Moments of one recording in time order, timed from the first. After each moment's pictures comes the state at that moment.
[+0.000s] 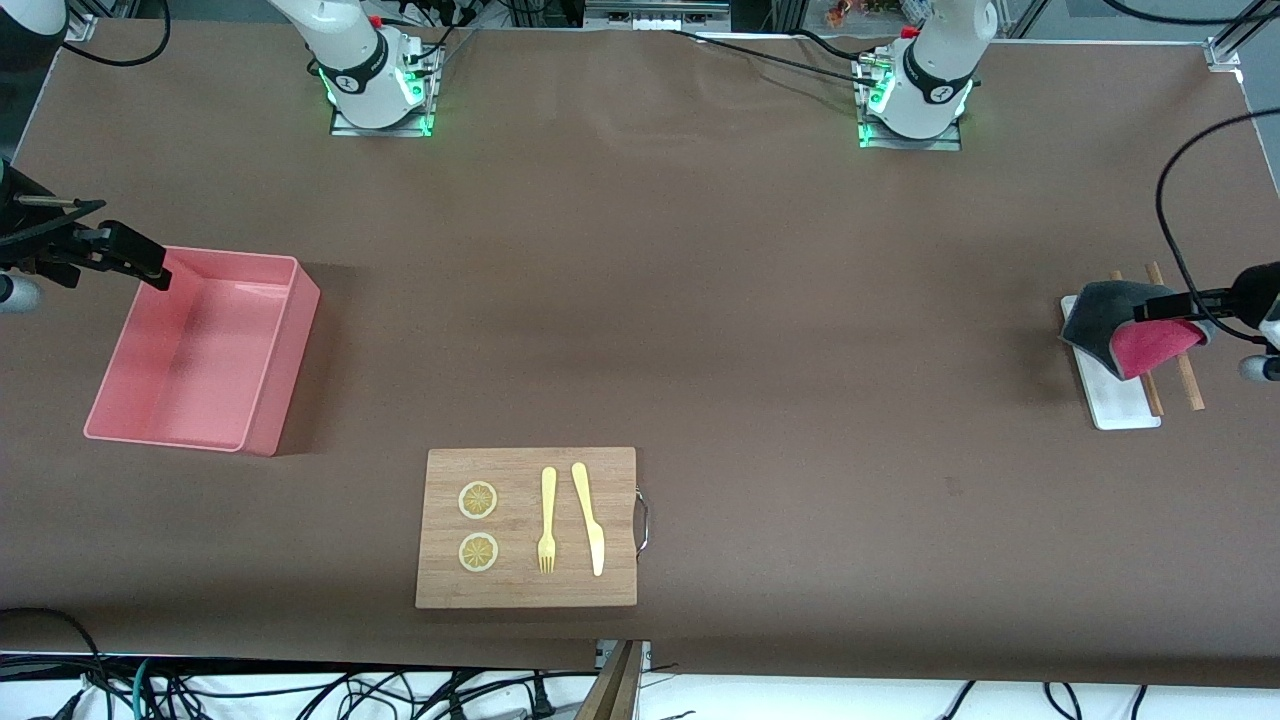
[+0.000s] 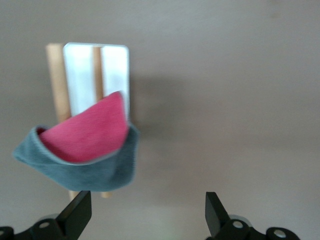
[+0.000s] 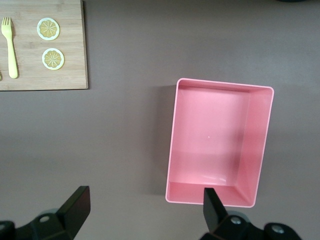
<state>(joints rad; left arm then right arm) 0.37 0.33 0.02 -1.67 -0.02 1.68 0.26 -0.05 0.12 0.06 -1.48 -0.04 1.60 0.02</state>
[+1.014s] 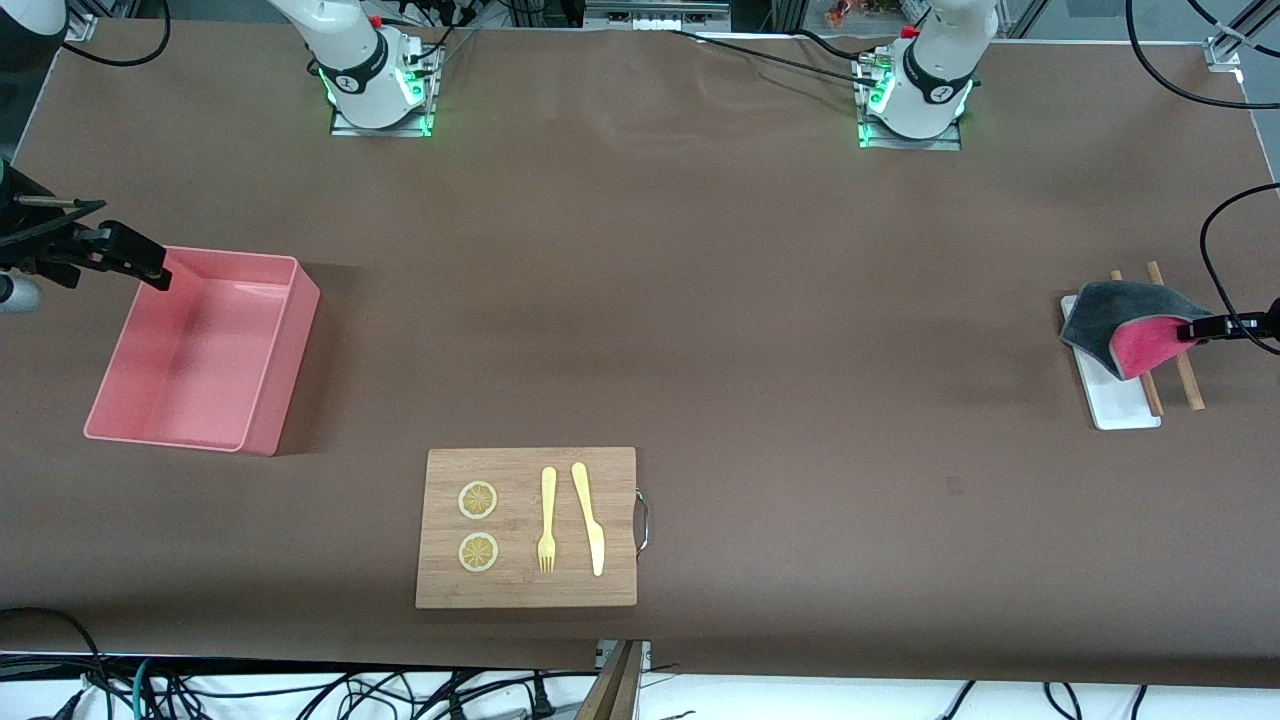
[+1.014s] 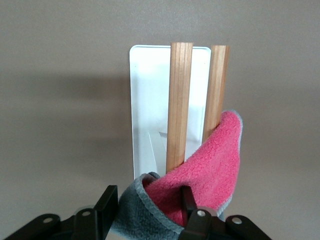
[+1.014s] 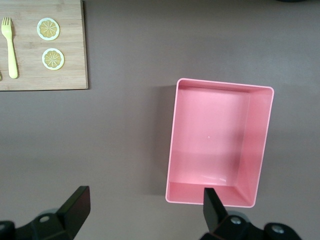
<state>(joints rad) 0.56 0.54 0.01 -1.59 -0.02 1.82 0.49 -0.05 0.12 0.06 -1.48 -0.04 1.60 0.02</state>
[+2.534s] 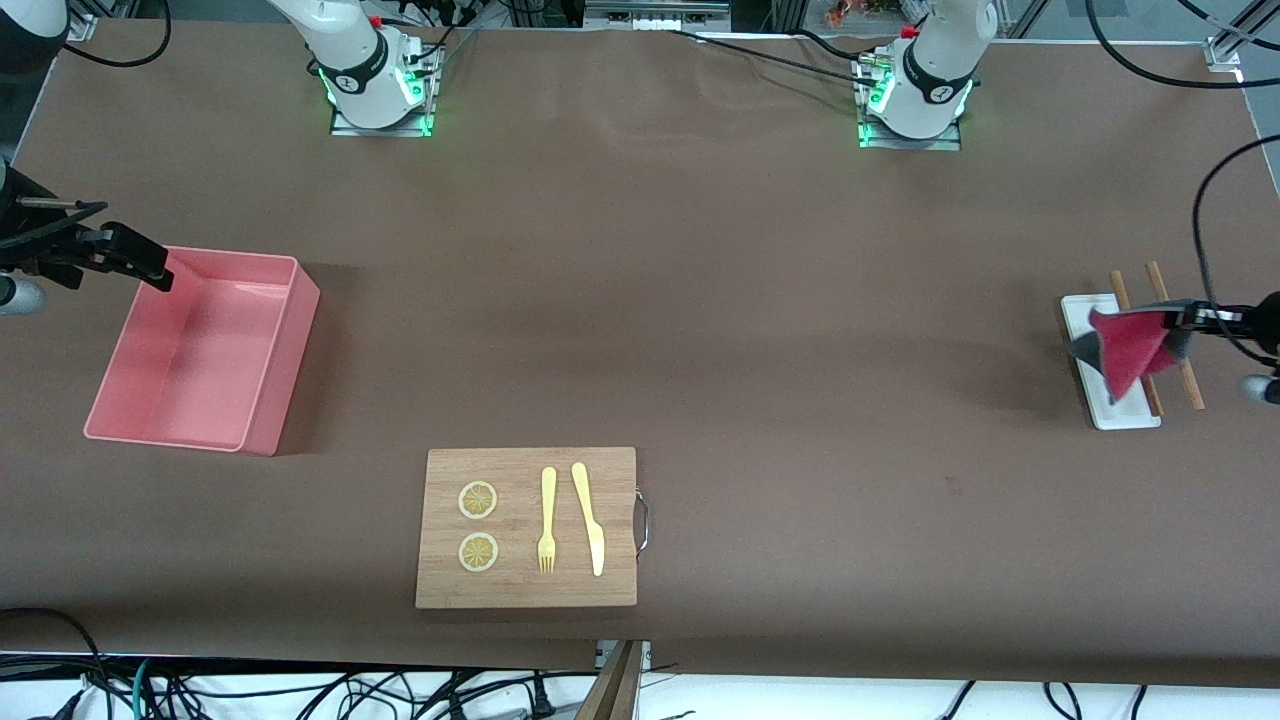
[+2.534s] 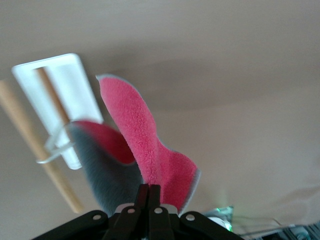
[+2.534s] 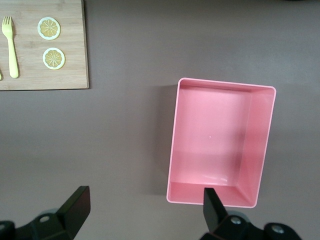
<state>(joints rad) 0.27 0.48 -0.02 -1.30 -0.03 1.32 0.42 -0.05 0.12 0.06 -1.48 -0.04 1.60 0.02</state>
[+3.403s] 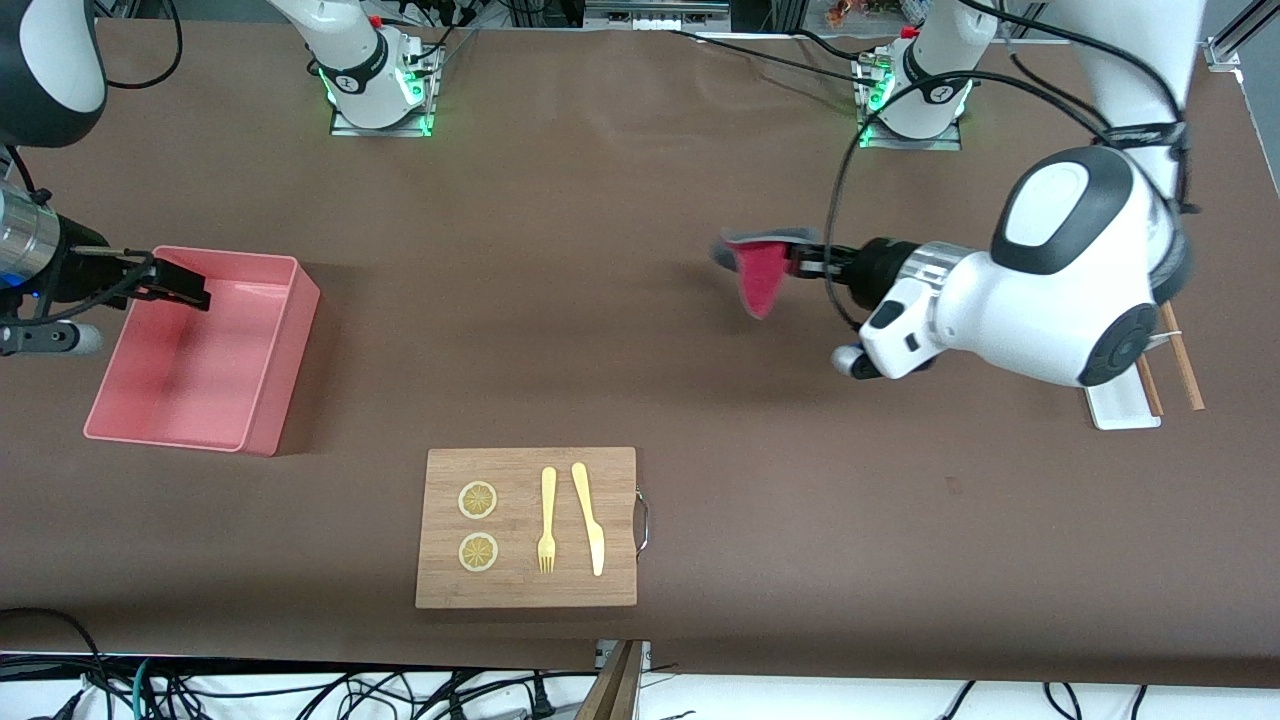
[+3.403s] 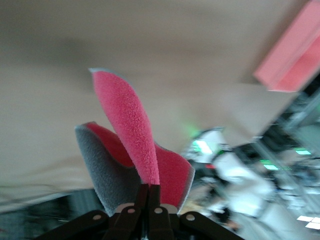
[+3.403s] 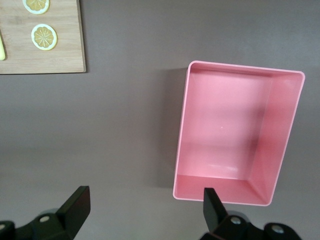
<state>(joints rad) -0.26 0.53 -0.03 -1.23 -0.87 1.34 -0.54 -0.05 0.21 0.06 -1.48 -0.02 1.59 0.02</state>
